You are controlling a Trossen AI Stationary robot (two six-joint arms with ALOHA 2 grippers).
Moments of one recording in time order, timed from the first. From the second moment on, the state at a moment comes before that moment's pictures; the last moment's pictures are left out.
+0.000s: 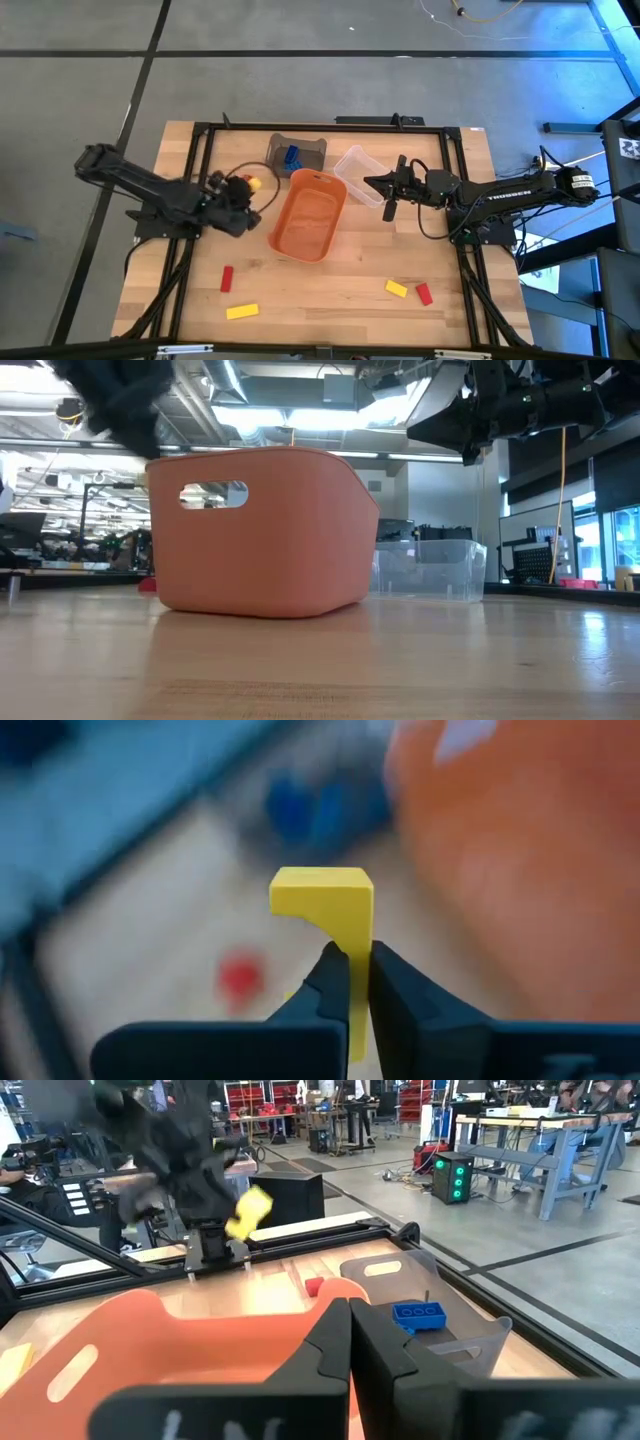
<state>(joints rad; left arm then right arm) -0.34 1.06 0.81 -0.88 -0.85 -0.88 -0.04 1.02 0.39 0.56 0.24 0.10</state>
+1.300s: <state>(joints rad) -0.13 1.19 0.46 0.61 -0.41 -0.21 -0.04 1.02 0.39 0.58 0.21 0.10</state>
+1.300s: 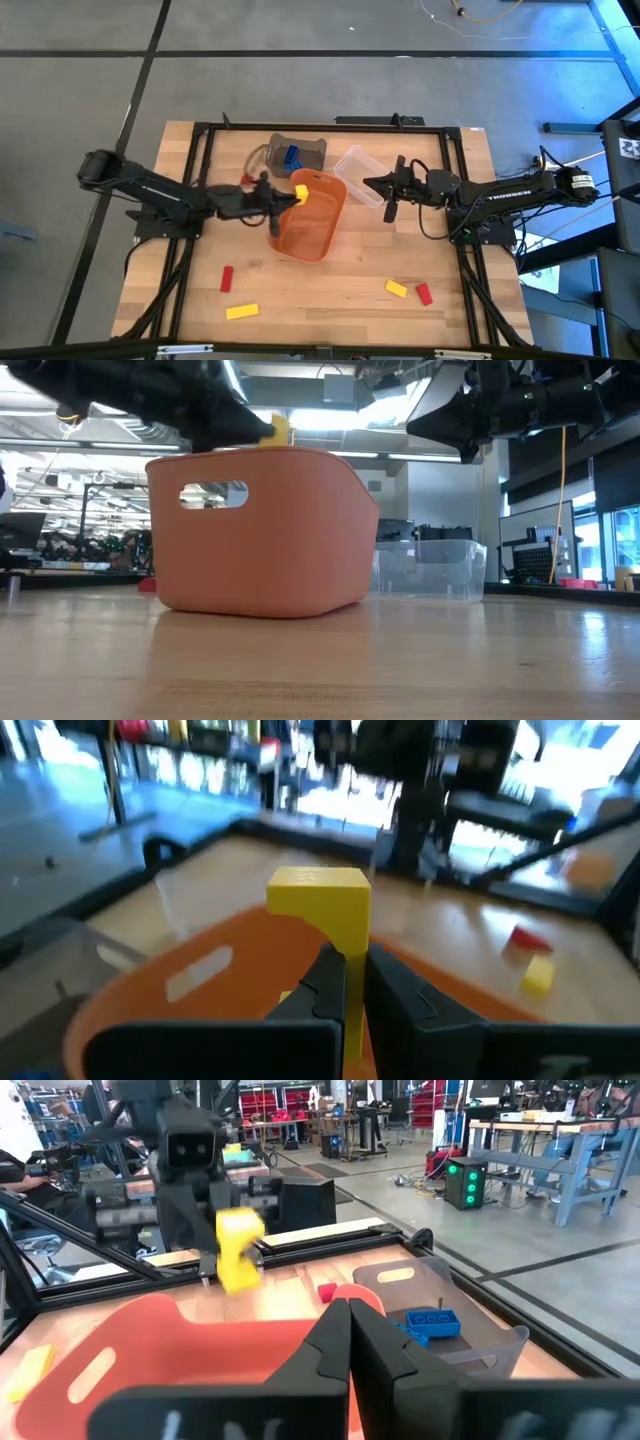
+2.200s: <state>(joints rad) -0.07 1.57 0.87 -0.02 -0.14 -0.29 -0.04 1.02 0.39 0.56 0.21 0.10</state>
